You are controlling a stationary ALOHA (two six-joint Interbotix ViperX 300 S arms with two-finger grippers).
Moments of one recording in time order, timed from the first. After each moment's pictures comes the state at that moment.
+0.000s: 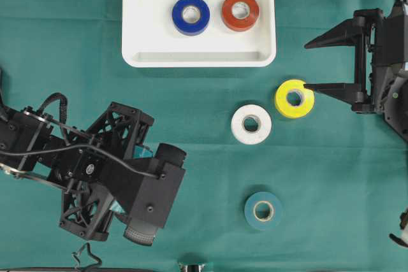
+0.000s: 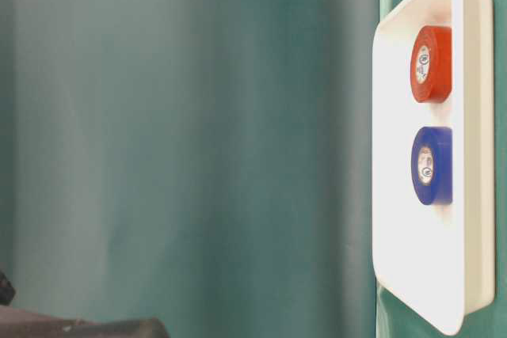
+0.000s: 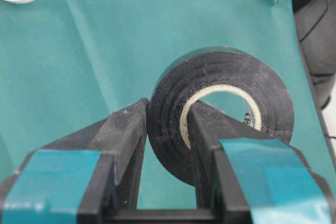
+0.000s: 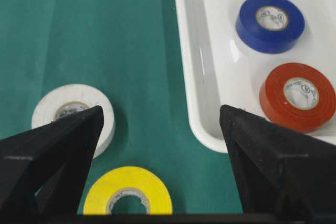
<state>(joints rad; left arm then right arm) -0.38 -0.08 0.08 0.01 1.05 -0.03 -0.06 -0.81 1.17 -0.18 0.11 0.29</state>
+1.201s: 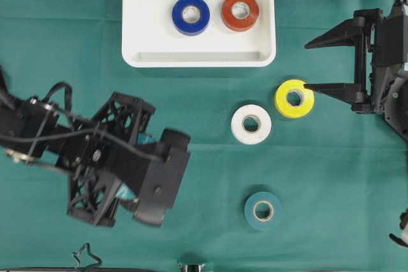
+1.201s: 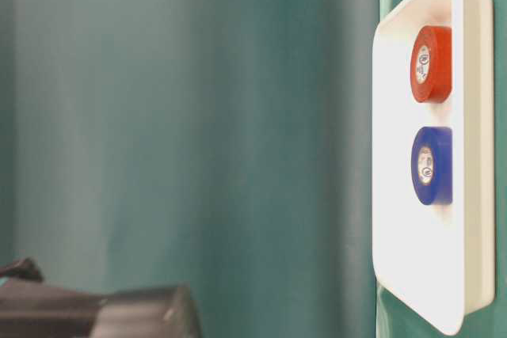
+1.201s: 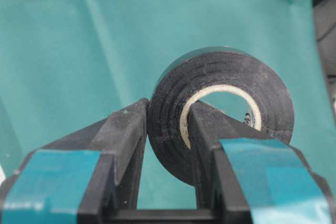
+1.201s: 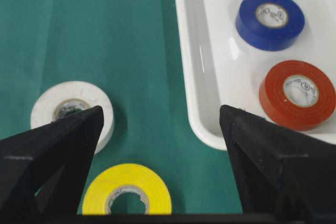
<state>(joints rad) -0.33 -0.08 0.10 0.01 1.04 -0.03 -0.06 -0.81 1.17 -0.18 0.12 0.29</state>
